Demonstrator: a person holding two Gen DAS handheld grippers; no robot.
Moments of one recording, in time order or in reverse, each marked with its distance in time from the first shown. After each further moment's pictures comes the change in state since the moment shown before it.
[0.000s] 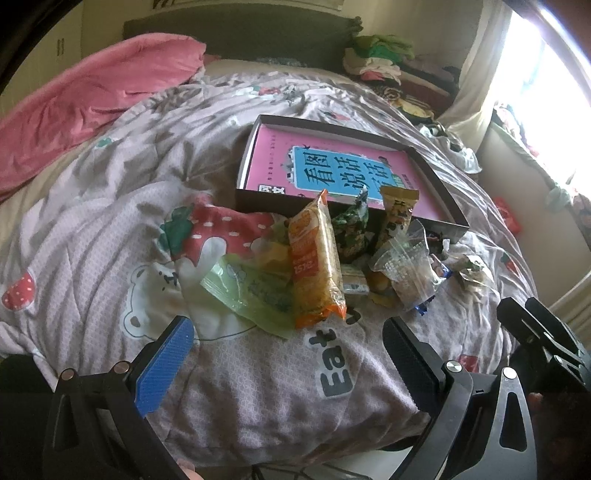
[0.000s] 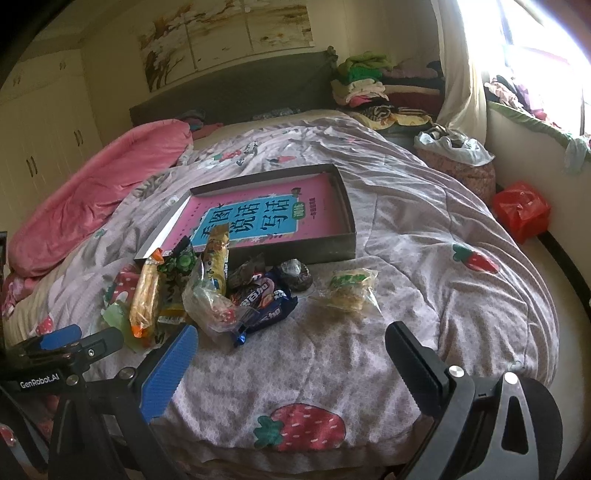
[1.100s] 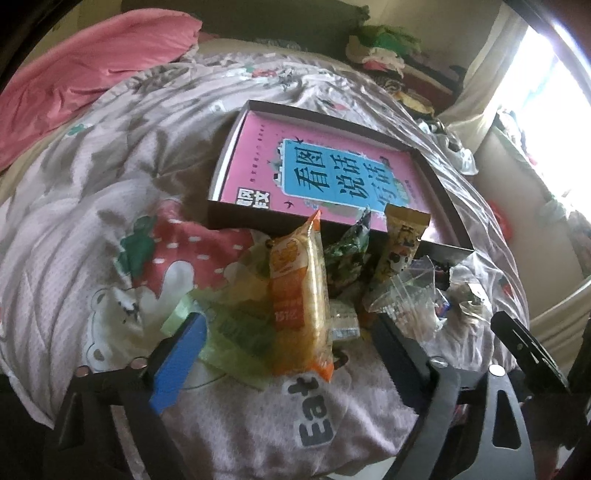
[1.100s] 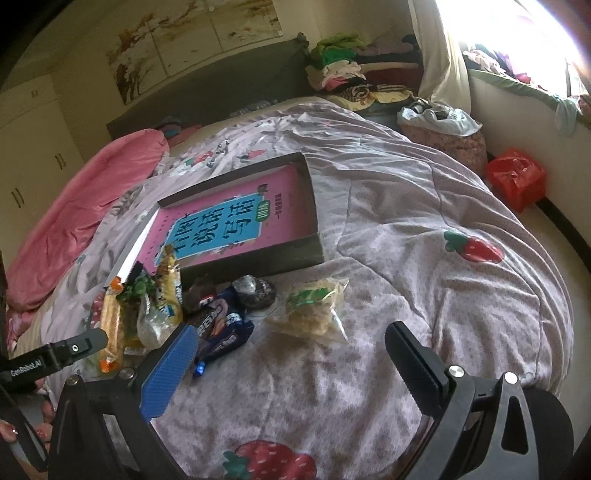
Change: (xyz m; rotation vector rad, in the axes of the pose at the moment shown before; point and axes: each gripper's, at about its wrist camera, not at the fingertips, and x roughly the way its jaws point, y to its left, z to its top) left arm 0.041 -0.003 0.040 -0.054 0.085 -0.072; right arm 0.042 -0.050 0.018 0.132 0.052 0.014
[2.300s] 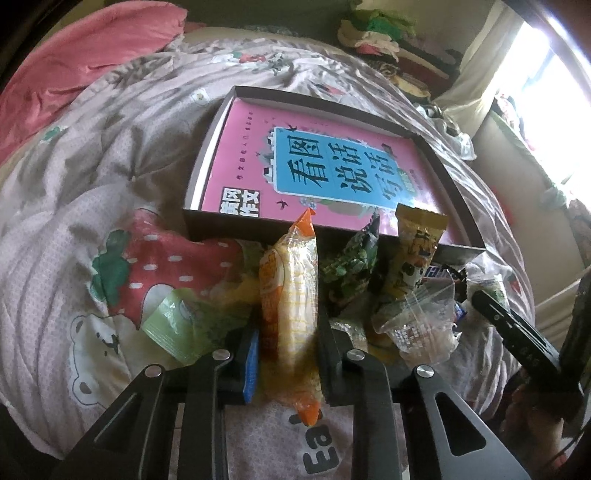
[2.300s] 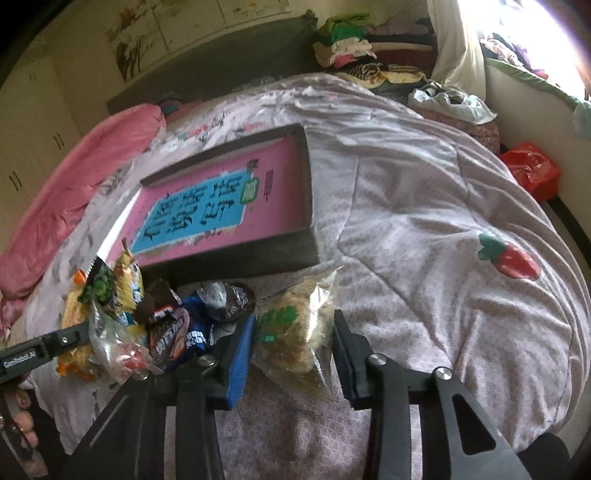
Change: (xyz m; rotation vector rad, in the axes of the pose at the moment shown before) left arm 0.023 0.001 0.017 0.024 0.052 -0.016; right arm 0.042 -0.012 0.012 -0.034 0.064 0.014
